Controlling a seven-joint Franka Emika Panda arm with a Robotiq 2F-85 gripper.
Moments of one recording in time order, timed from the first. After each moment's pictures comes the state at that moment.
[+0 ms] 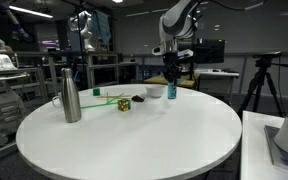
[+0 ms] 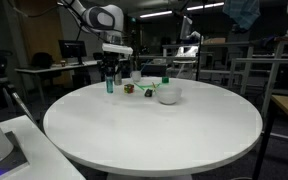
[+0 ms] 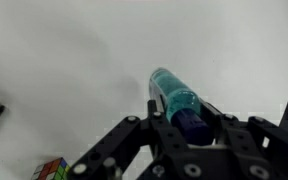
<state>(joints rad) -0.11 0.06 0.06 -2.30 0.07 2.21 -1.23</state>
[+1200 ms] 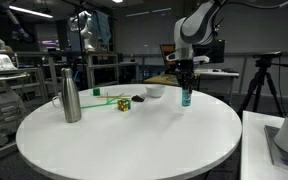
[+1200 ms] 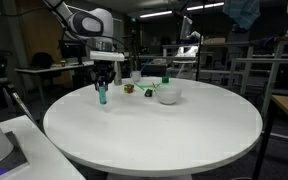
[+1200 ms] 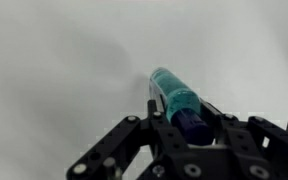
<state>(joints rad) -0.09 -0.06 -0.01 -2.56 0.01 2.37 -1.21</state>
